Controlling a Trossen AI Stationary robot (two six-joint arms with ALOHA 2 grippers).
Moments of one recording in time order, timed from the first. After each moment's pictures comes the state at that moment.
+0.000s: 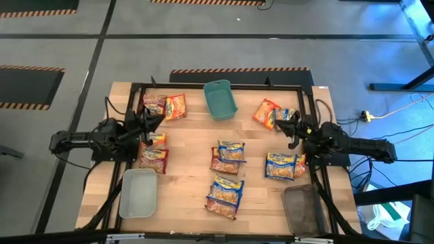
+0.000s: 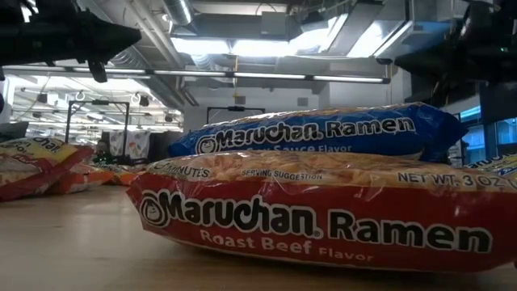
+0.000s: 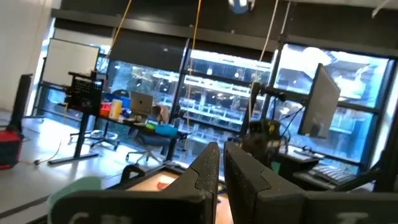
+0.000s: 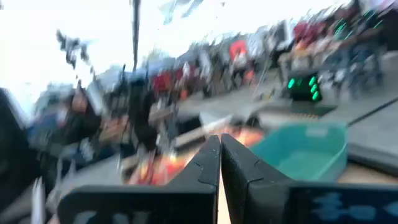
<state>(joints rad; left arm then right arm) 0.08 0.06 0.01 0.41 -0.29 -0.17 -0.12 0.09 0.01 0.30 0.23 0.30</state>
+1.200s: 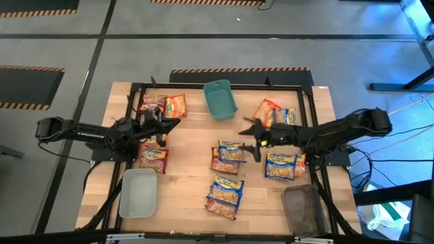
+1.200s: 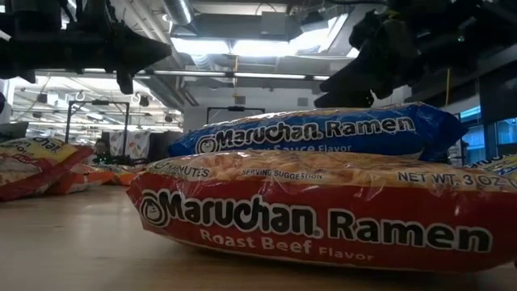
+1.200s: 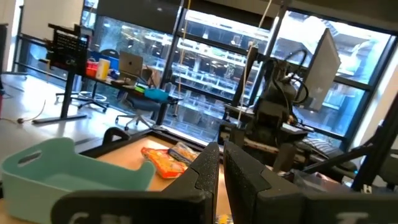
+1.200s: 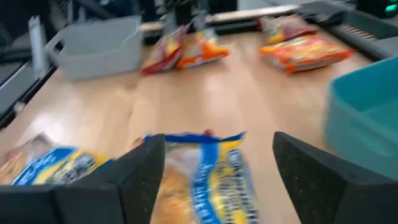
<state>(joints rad) 0.09 0.69 0.05 0.86 -0.22 -0.29 0.04 1.30 0.45 0.51 0.06 0.12</state>
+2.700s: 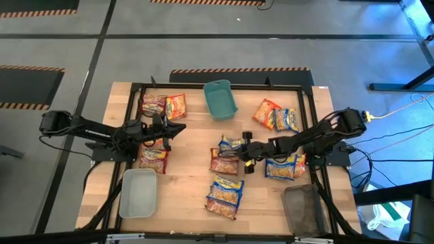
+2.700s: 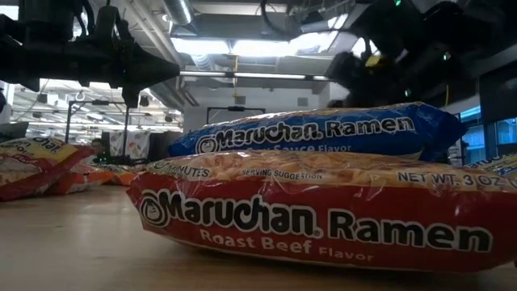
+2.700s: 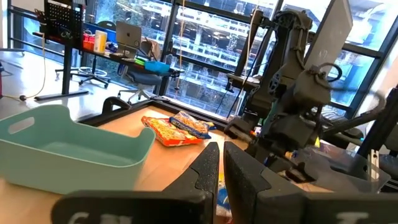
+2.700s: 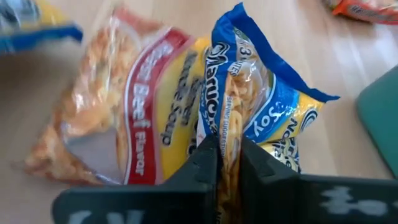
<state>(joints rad) 0.06 0.89 0.05 0.94 -0.22 -0.28 0.16 1.60 0.63 0.30 0.25 -0.14</state>
